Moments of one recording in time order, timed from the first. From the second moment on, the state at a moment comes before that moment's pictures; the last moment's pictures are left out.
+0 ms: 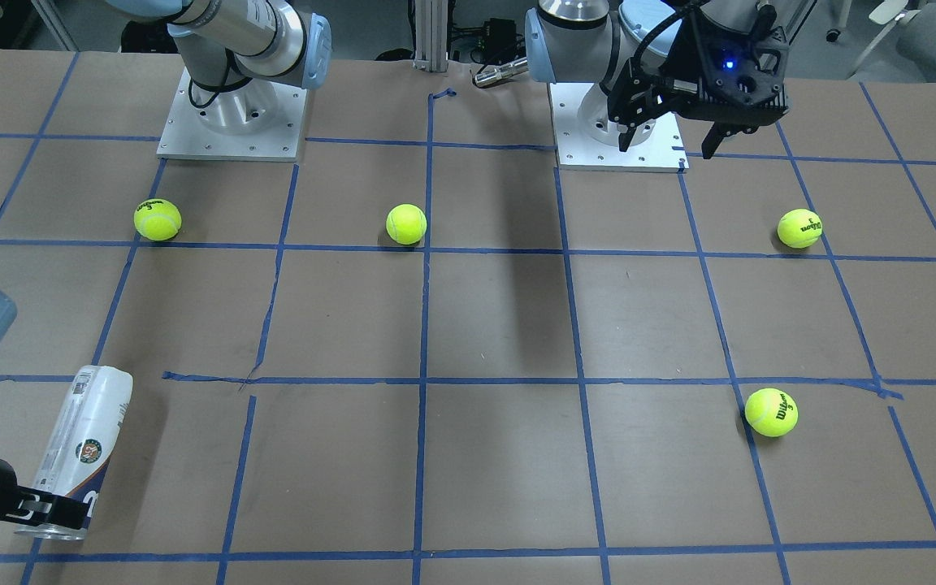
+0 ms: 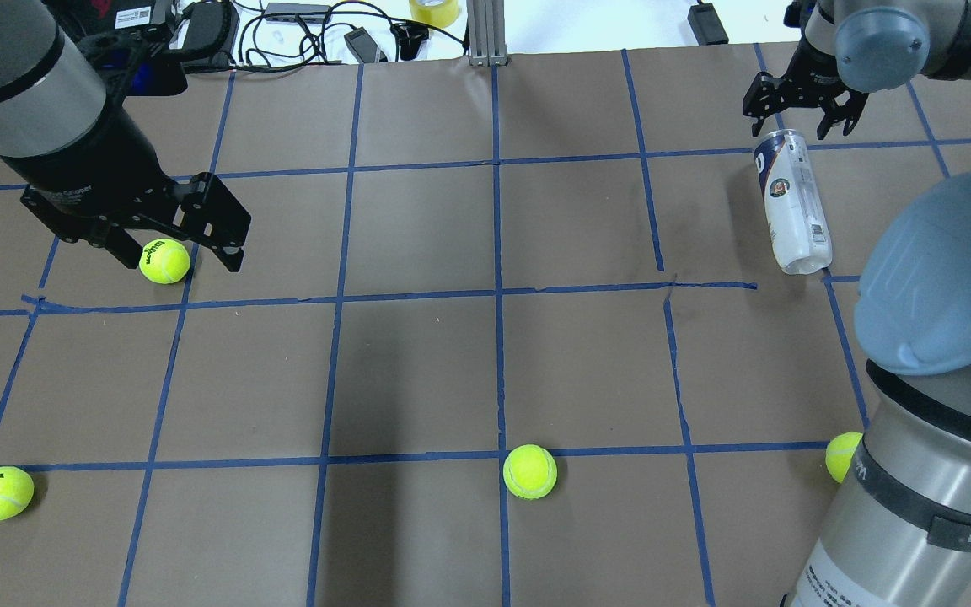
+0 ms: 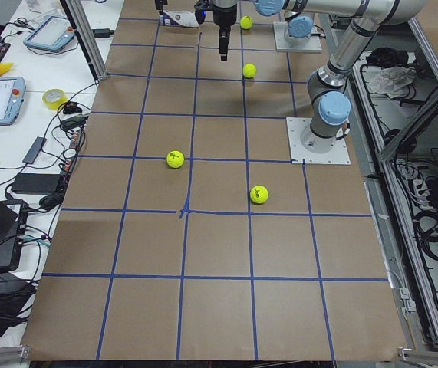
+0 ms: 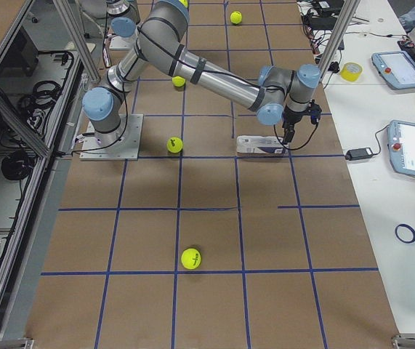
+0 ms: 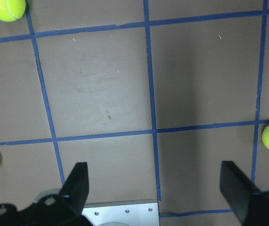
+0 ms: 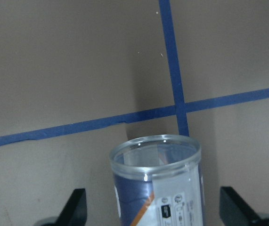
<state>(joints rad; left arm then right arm) -1.53 -1.43 -1.62 -1.70 1.58 0.11 1.32 -0.85 1.21 -1.93 -1.62 -0.09</state>
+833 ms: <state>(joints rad) -1.53 -1.43 -1.63 -1.70 1.58 0.11 1.31 -0.81 1.23 -1.95 -1.62 -0.11</state>
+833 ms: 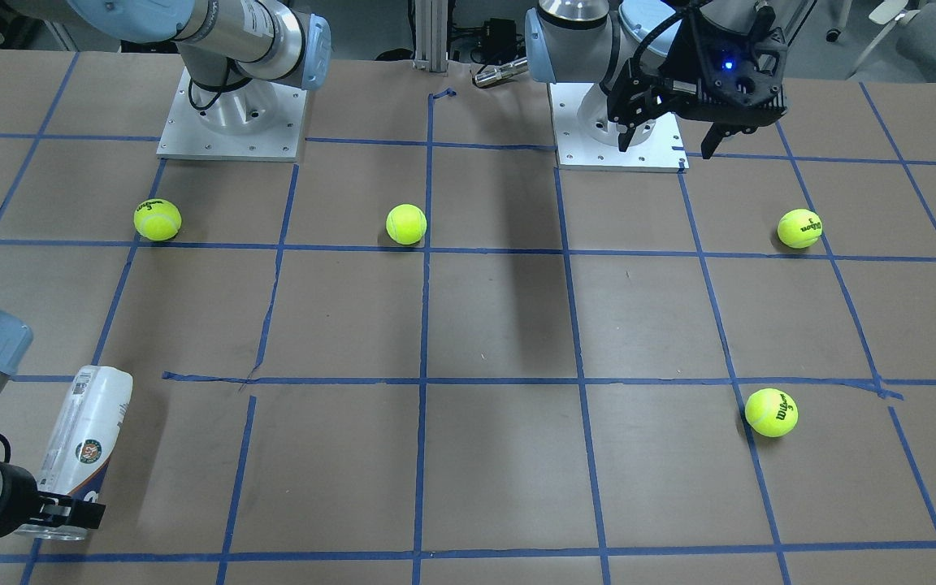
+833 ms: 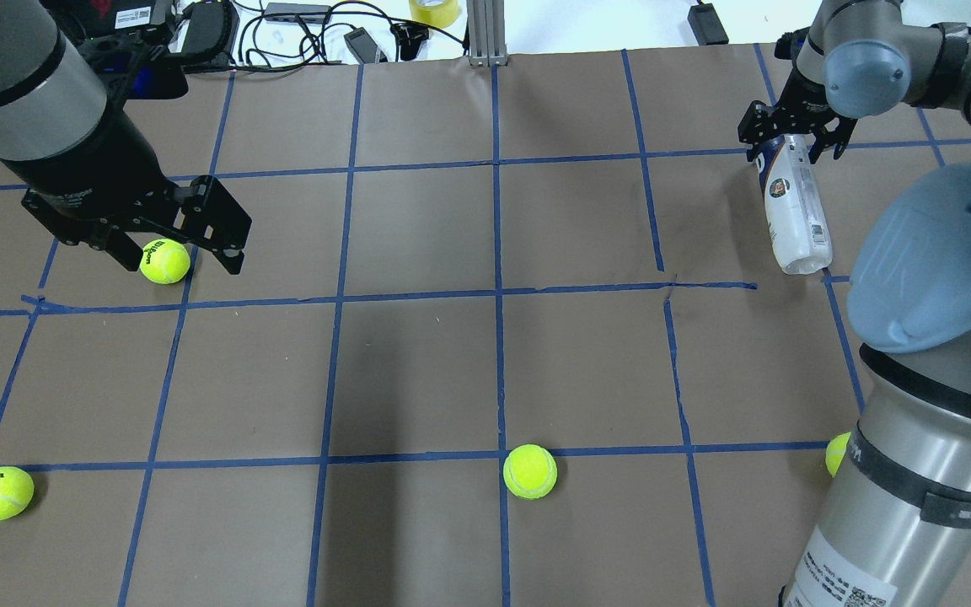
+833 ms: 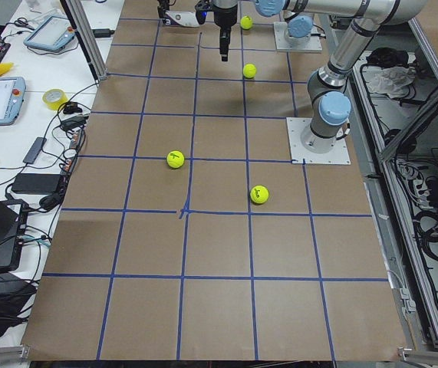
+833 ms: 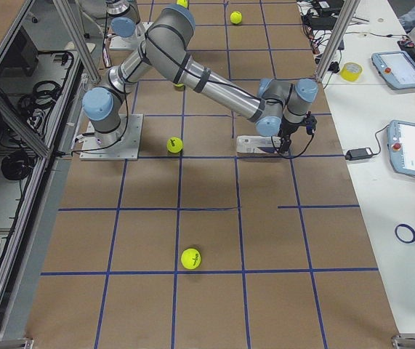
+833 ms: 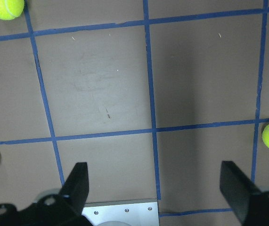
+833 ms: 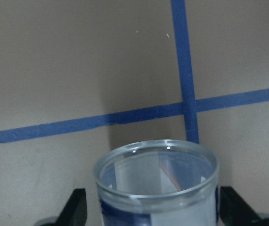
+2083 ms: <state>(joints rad) -1.42 -1.43 -1.62 -1.69 1.67 0.15 1.30 -0.81 1.24 -1.96 -1.62 -0.12</state>
